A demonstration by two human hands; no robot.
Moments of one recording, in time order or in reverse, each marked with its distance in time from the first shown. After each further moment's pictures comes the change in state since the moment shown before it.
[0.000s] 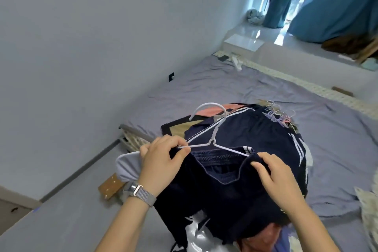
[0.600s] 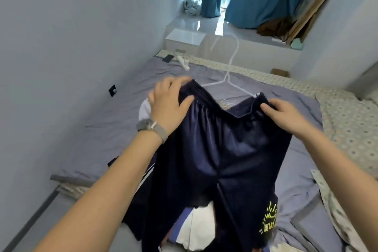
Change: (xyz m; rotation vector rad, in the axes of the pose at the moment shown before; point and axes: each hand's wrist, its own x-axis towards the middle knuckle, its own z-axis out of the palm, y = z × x) left_hand 0.307 0.115 0.143 -0.044 -0.042 0.344; right_hand 0.257 0.140 -0.138 -0.004 0.076 0.364
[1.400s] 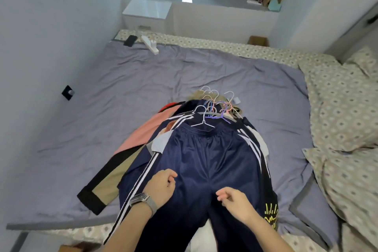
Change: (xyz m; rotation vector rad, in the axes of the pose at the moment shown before) left_hand -0.049 -0.140 0.199 -0.060 -0.874 -0.290; right_hand -0.046 0.122 0.234 0.241 -0.410 0.567
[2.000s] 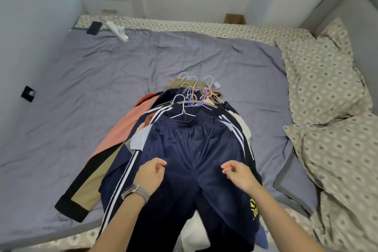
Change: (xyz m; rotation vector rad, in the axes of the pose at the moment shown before) left_hand 0.047 0.022 0.018 -0.105 0.021 -0.089; right_hand 0.035 0.027 -0.063 0.095 0.163 0.075
